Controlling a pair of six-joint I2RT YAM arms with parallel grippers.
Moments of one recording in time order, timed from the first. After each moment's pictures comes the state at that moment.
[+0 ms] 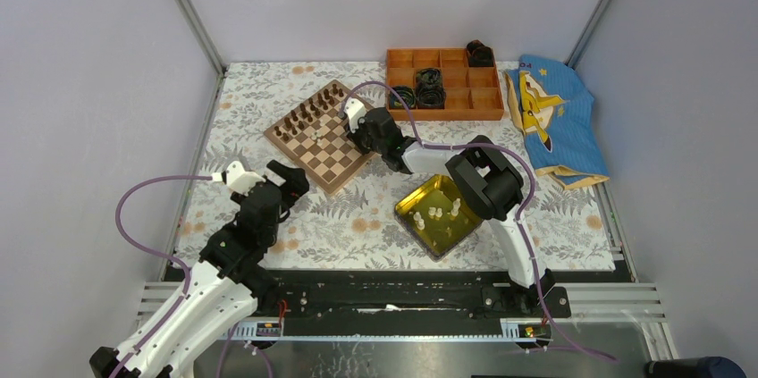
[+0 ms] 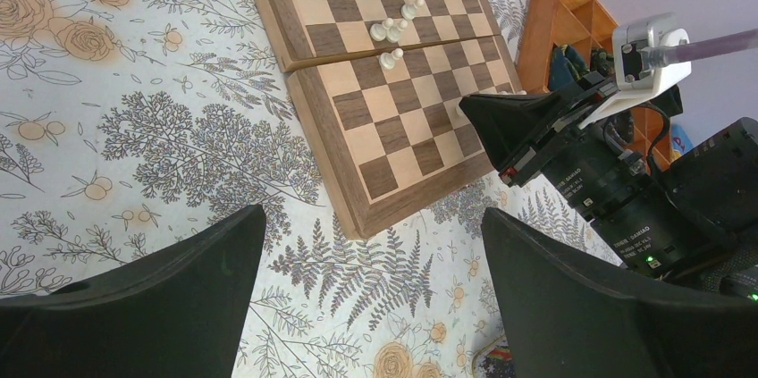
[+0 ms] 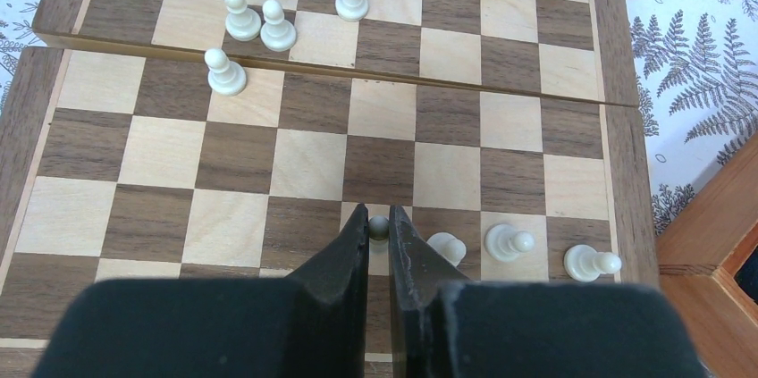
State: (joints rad) left arm -0.58 0.50 0.47 -0.42 -0.64 -0.91; right arm 0.75 2.24 1.47 0.35 -0.07 -0.18
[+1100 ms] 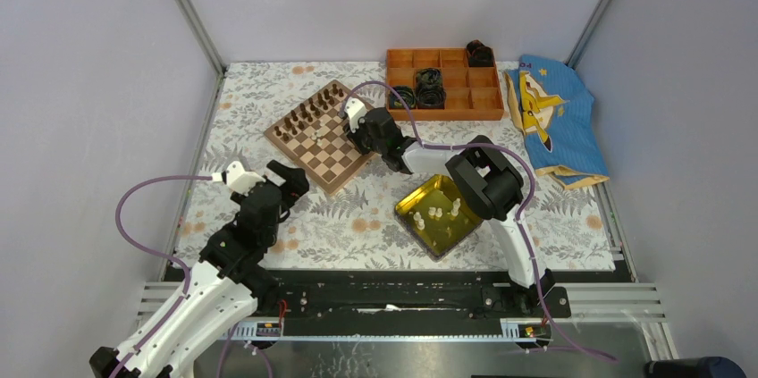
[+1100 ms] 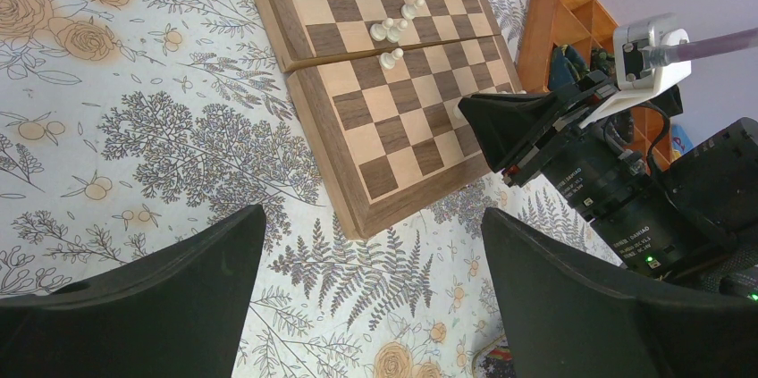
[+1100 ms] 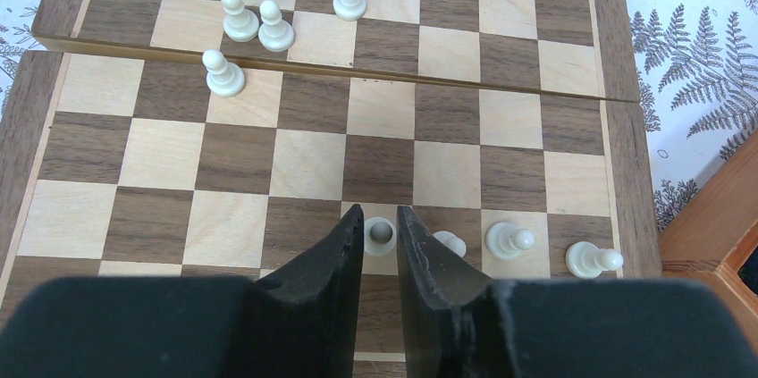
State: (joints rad) left arm -0.58 0.50 0.47 -0.42 -0.64 -0.92; right arm 0.75 2.24 1.47 0.35 -0.06 -0.16
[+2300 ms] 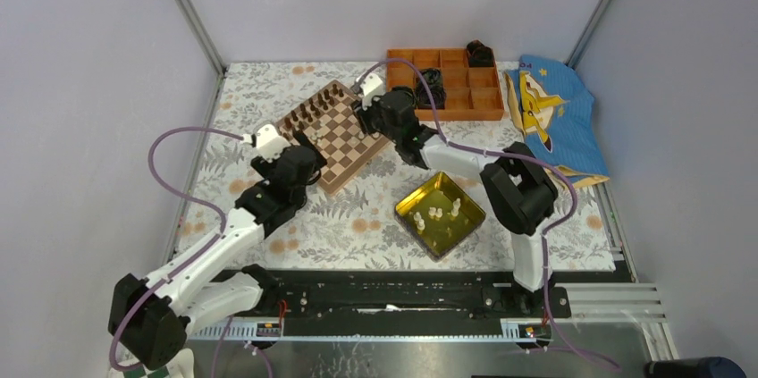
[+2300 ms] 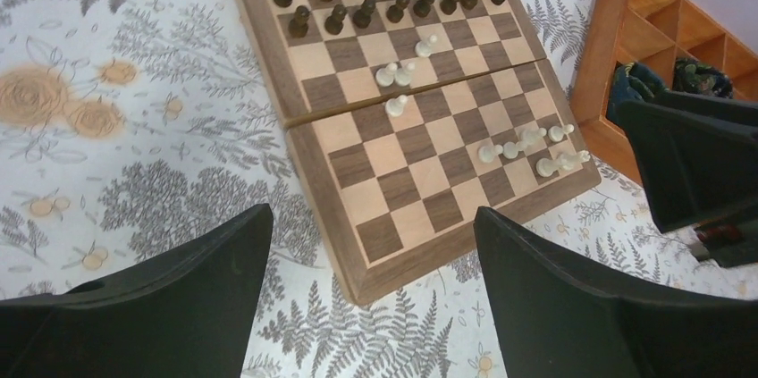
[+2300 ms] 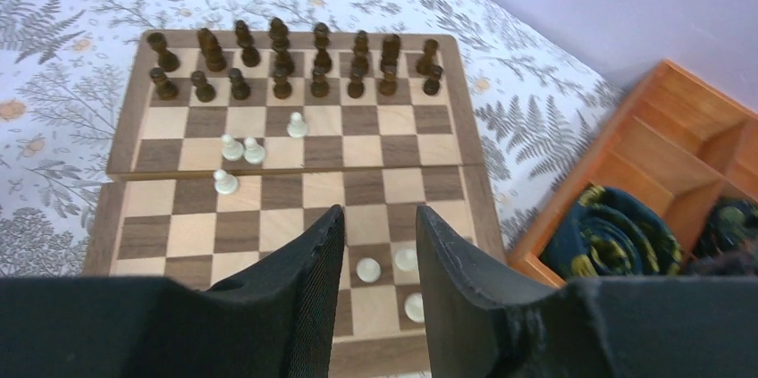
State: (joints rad) left arm -0.58 0.94 0.67 -0.31 -0.75 -0.84; right arm 0.75 2.01 1.41 0.37 0.03 -0.13
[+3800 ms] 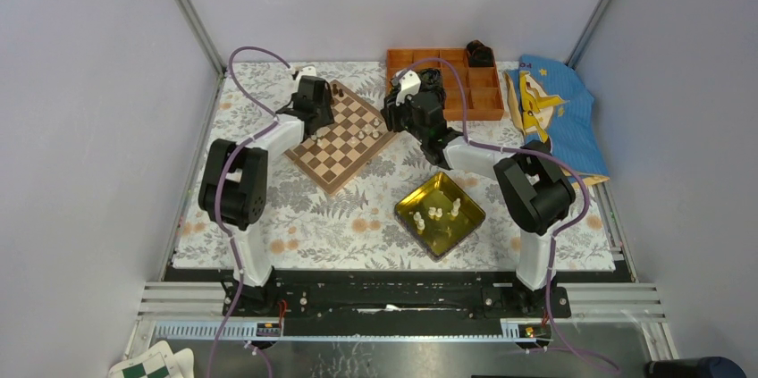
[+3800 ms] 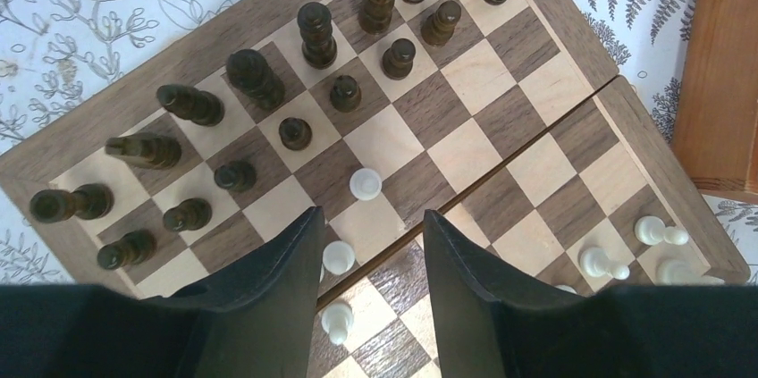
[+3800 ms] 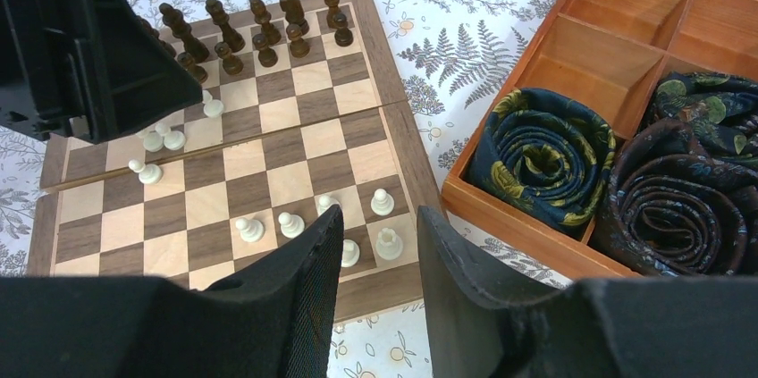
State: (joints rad) left arm -0.23 1.87 1.28 -0.12 -0.26 -0.39; right arm 0.60 1.92 1.20 0.49 0.01 0.06
